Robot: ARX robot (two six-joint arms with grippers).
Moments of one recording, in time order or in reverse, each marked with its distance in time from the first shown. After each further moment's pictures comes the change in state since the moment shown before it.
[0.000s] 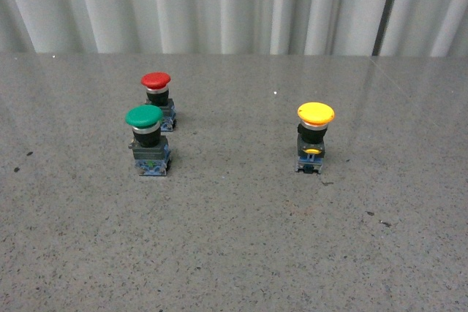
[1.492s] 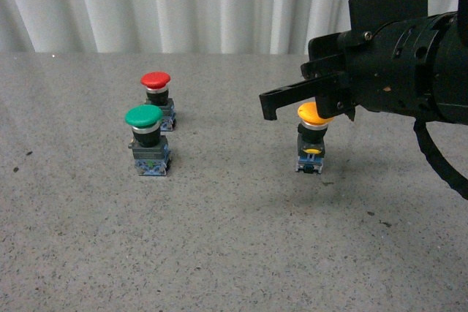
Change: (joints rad) left arm 0.000 0.000 0.000 0.000 0.000 0.000; right arm 0.457 1.674 0.821 0.511 0.081 -0.093
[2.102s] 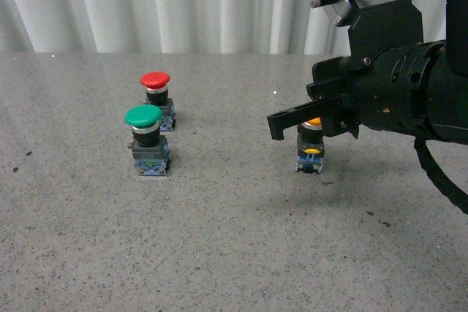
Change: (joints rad) left arm 0.000 0.000 0.000 0.000 0.000 0.000; right arm -0.019 0.040 -0.001 -0.013 0.002 -0.002
